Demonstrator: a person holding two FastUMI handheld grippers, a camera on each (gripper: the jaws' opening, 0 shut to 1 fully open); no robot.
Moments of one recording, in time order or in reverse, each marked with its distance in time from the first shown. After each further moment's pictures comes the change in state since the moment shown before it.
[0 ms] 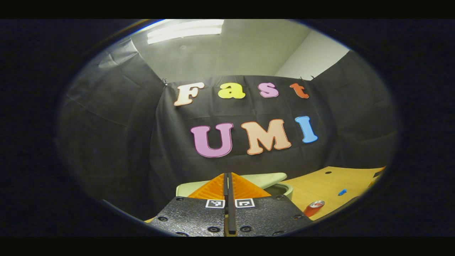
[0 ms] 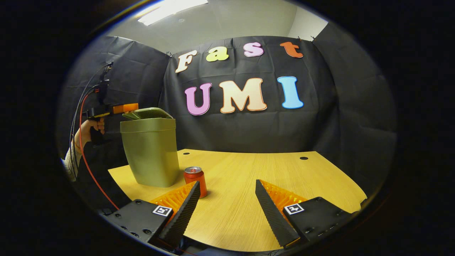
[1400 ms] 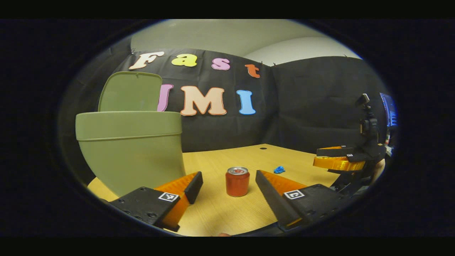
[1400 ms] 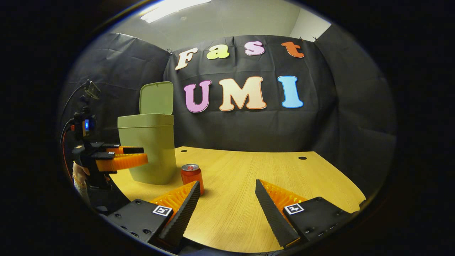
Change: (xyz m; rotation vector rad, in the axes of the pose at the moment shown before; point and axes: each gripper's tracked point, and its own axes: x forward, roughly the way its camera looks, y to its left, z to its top) left arm -0.100 -0.194 -0.155 -0.197 0.278 -0.452; right arm 0.008 -0.006 -0.008 -0.020 0.015 -0.022
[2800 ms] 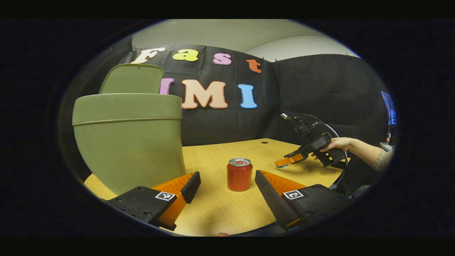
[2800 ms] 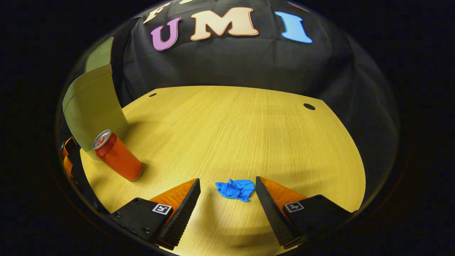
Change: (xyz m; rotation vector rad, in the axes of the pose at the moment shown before) left arm 0.006 0.005 -0.024 0.012 0.044 0.011; right arm 0.159 -0.103 -0.084 0.011 0.638 -0.051
